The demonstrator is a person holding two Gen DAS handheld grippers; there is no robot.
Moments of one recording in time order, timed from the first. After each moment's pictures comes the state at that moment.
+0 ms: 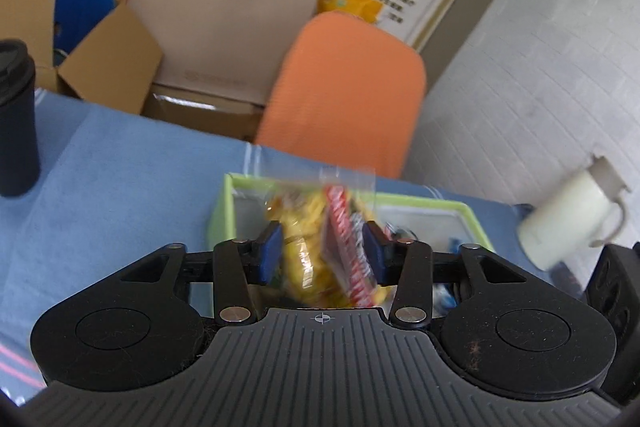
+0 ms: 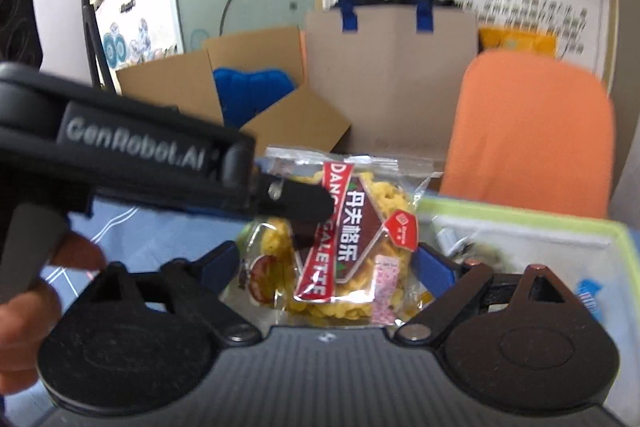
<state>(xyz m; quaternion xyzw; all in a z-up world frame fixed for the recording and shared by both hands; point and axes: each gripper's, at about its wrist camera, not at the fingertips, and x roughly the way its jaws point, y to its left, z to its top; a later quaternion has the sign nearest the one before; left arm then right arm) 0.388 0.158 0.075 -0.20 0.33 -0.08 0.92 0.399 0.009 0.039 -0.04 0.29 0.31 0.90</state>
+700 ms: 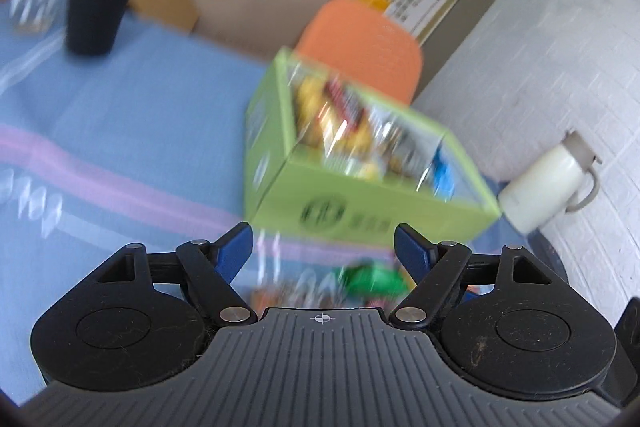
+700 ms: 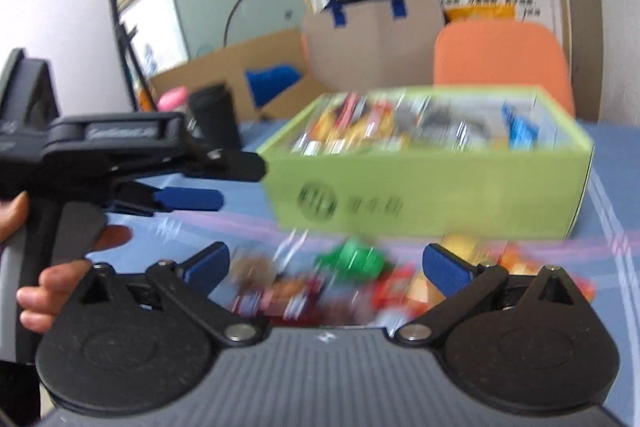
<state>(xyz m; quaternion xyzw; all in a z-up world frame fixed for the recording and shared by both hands) 0.229 0.159 0.023 -0.27 0.34 -0.07 0.90 0.215 -0.063 0.007 0.02 0.29 0.31 0.91</state>
